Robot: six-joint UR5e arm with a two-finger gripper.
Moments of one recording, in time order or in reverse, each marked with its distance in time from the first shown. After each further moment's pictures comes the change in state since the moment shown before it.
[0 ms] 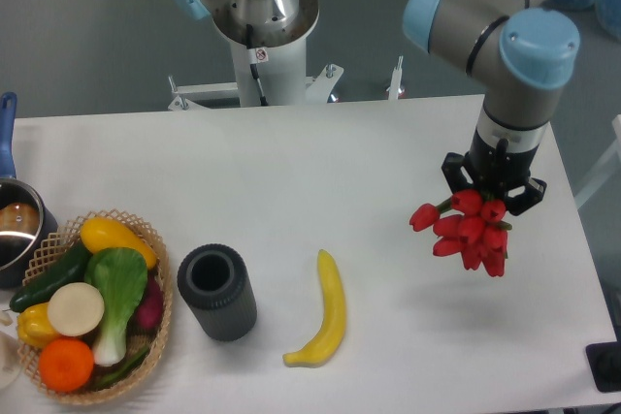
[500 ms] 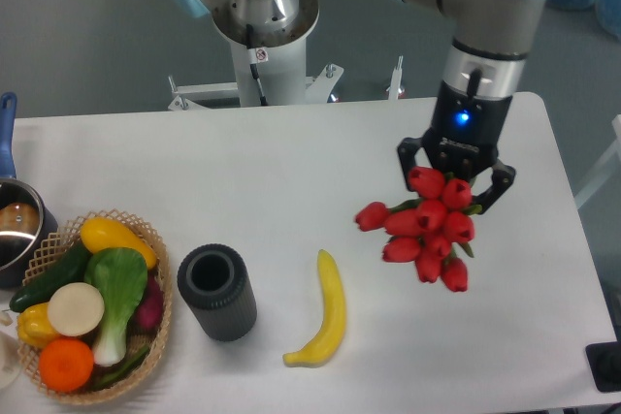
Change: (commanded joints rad) arm -0.067 0.075 -0.041 0.273 -0.480 -0.204
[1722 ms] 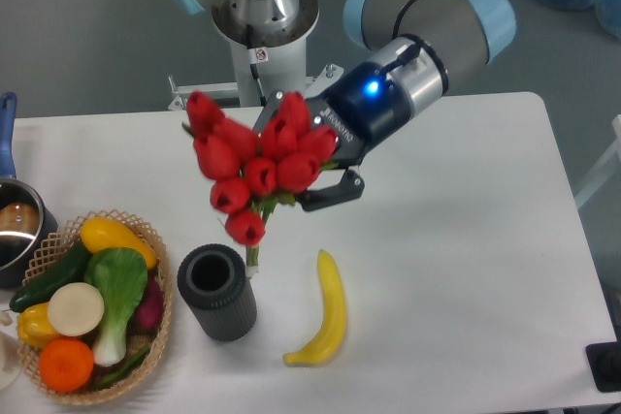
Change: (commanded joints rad) arm -0.006 -0.002 -0.175 0.099 -0.847 0.000
